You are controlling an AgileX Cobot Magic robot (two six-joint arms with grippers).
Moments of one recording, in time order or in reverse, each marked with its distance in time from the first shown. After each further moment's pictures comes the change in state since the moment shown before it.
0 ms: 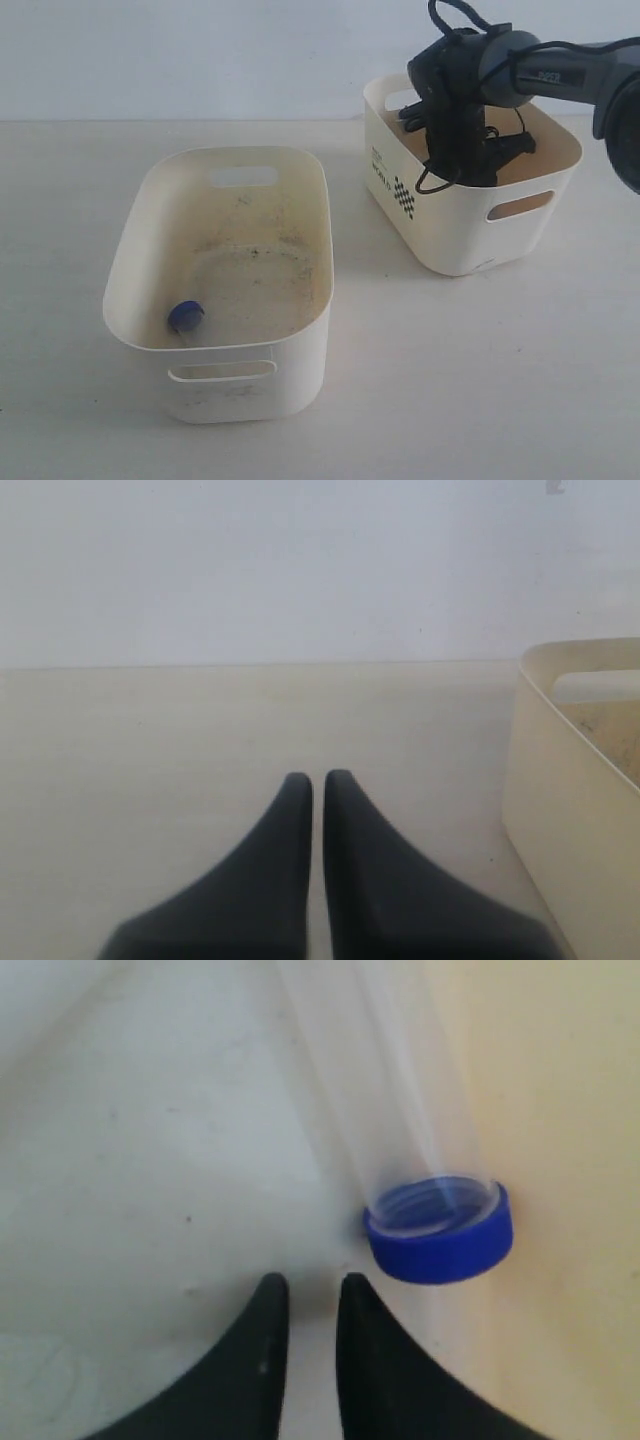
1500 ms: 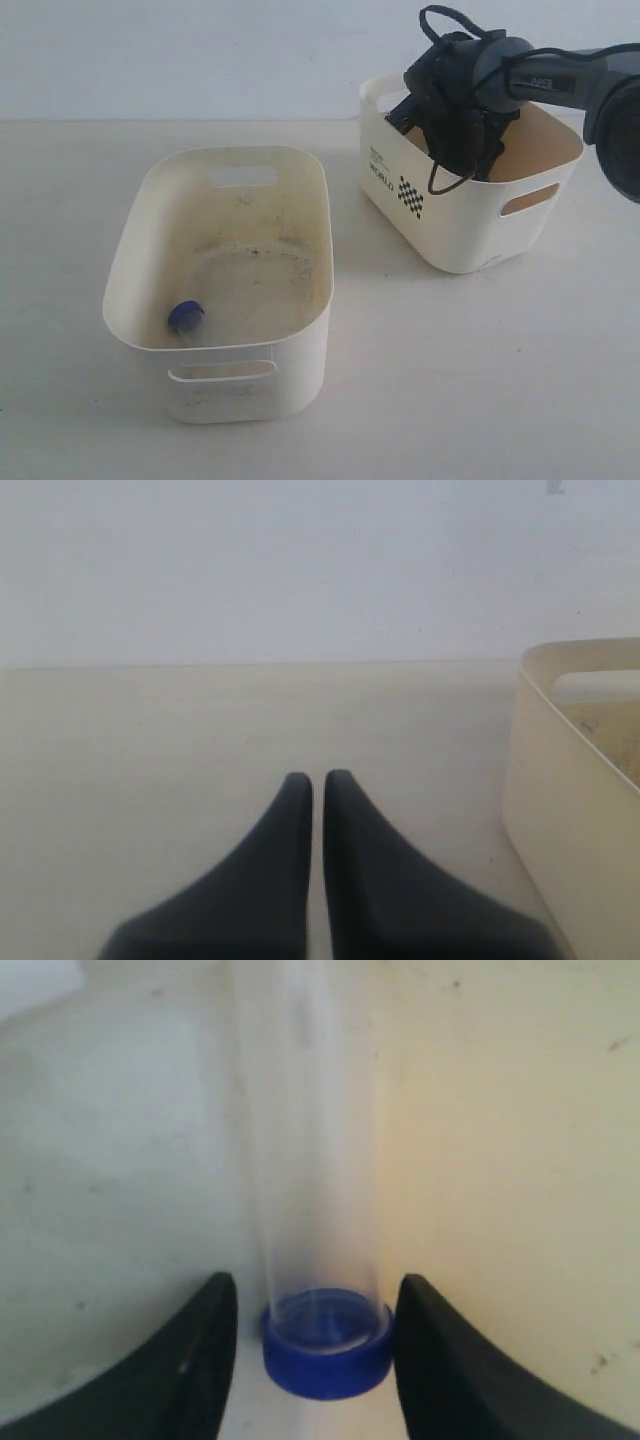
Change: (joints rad) left arm 0.000 0.000 0.000 0.000 0.000 0.000; right arm 0.003 0.026 -0.017 -0.142 -0.100 -0.279
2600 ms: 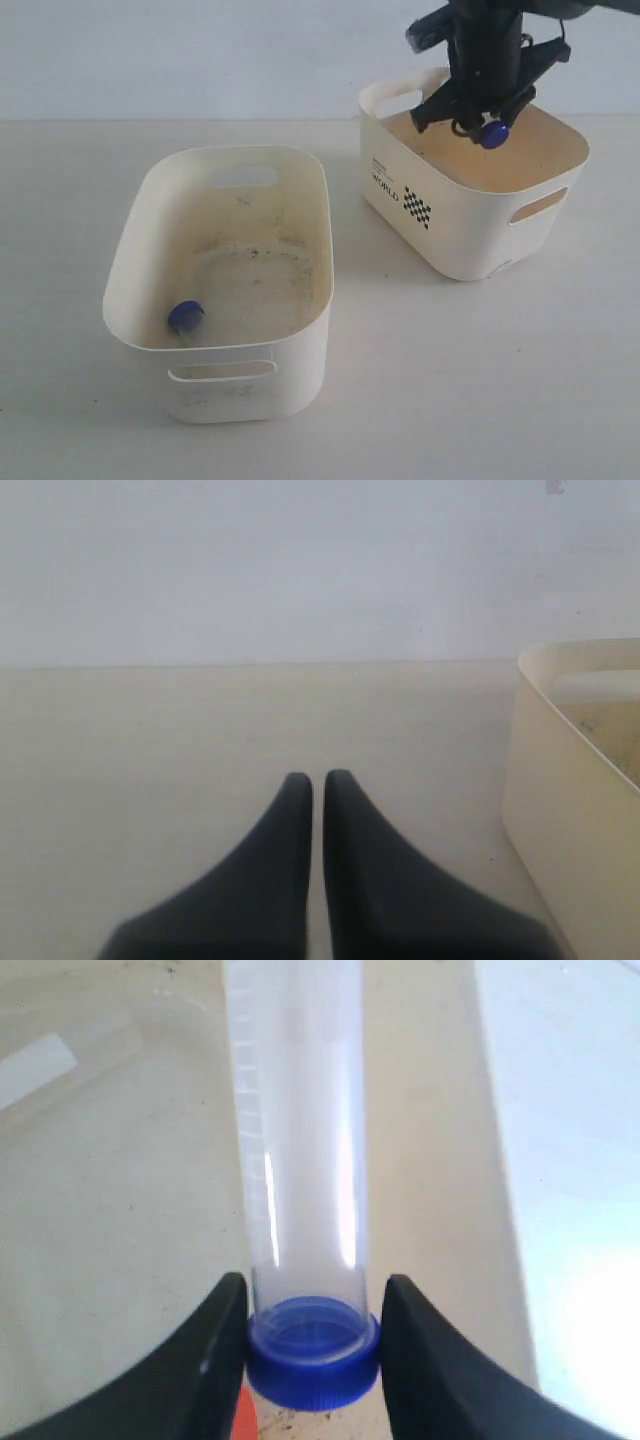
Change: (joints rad) left arm 0.000 0.000 0.000 0.000 0.000 0.000; right arm 0.000 -0.263 0.007 0.103 0.173 0.140
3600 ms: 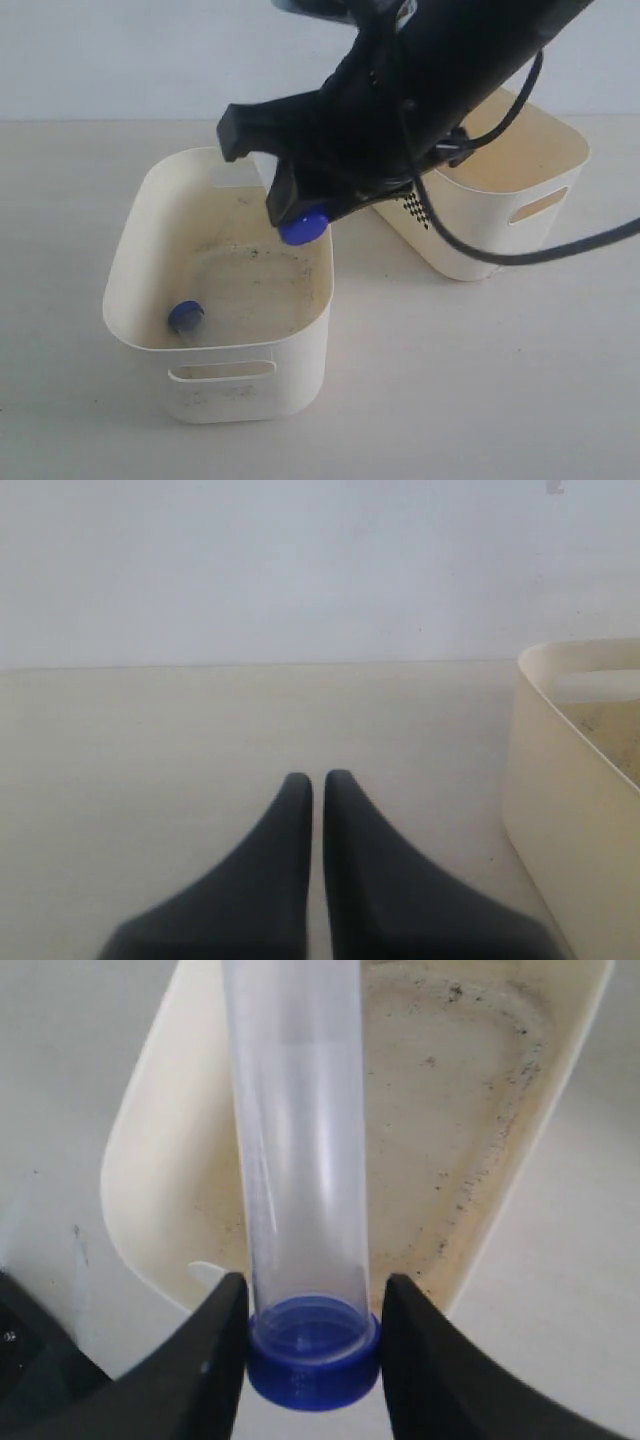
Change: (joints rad) left arm 0.000 0.000 0.000 0.000 0.000 0.000; right arm 0.374 -0.642 0.646 0.756 -0.272 -0.029
